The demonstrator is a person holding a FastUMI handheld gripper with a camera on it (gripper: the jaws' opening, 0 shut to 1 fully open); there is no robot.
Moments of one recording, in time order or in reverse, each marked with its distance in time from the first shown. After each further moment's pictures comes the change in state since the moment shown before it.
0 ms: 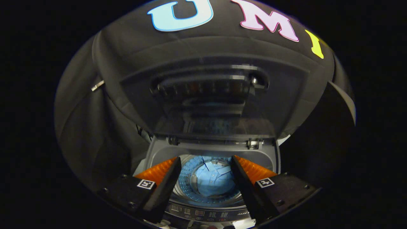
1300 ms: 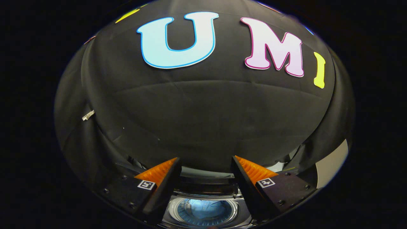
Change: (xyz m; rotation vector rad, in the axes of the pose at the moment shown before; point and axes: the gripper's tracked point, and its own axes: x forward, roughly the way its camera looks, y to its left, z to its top) arm 0.036 -0.001 0.160 -0.045 -0.155 -0.096
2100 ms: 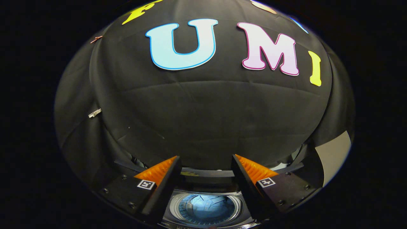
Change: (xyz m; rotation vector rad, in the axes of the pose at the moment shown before) arm -0.037 0.005 -0.026 0.022 -0.099 0.040
